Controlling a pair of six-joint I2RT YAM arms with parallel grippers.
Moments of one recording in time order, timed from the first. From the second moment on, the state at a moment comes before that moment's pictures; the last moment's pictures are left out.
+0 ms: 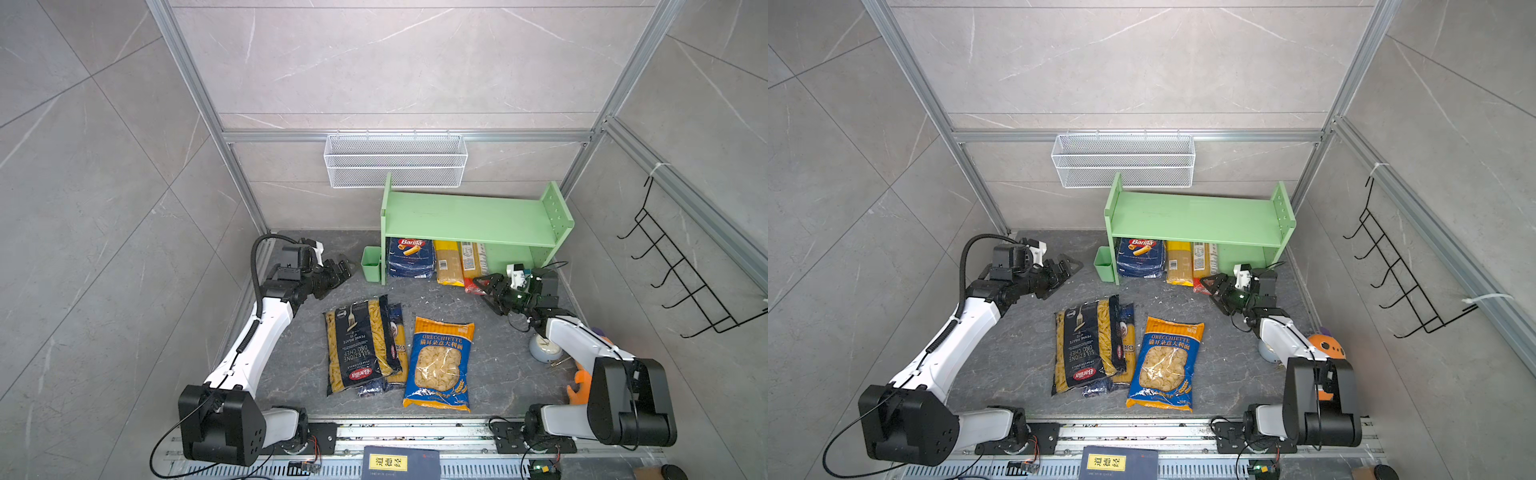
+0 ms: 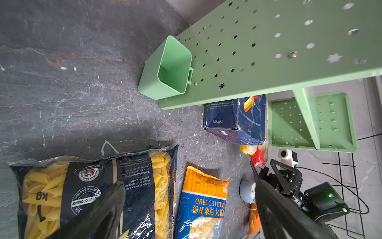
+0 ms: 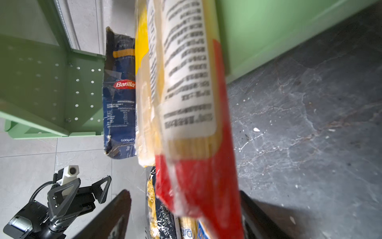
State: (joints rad) left arm -0.15 1.28 1.10 -0.49 0.48 -0.68; right arm -0.05 1.34 0.70 0.06 -0.74 0.86
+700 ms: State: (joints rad) left arm -0.15 0.93 0.80 -0.60 0.40 -0.75; right arm -0.04 0.74 0.61 -0.52 -0.80 0.75
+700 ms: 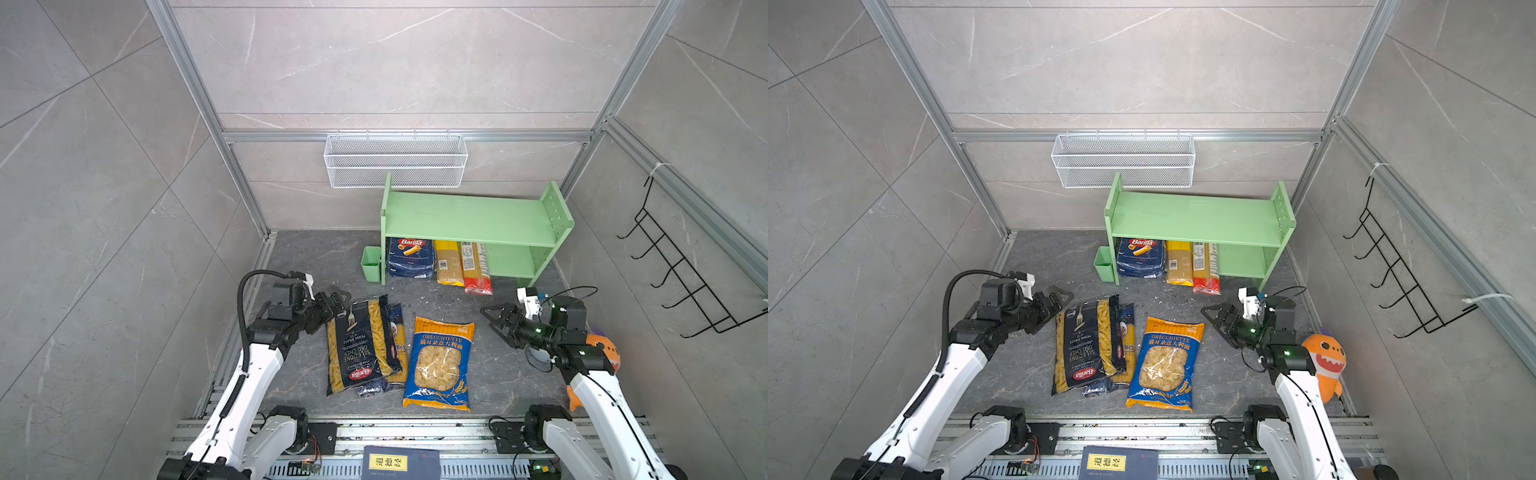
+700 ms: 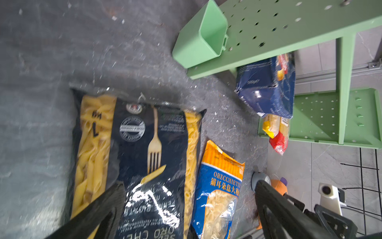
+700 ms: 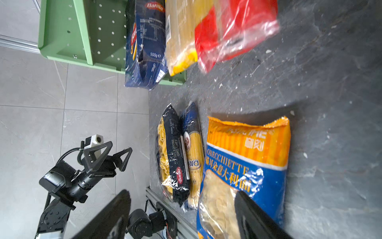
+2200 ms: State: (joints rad) left arm -0.26 0.74 0.80 -1.00 0.21 -0.77; right arm 0.91 1.95 1.35 -0.39 -0.50 0.82
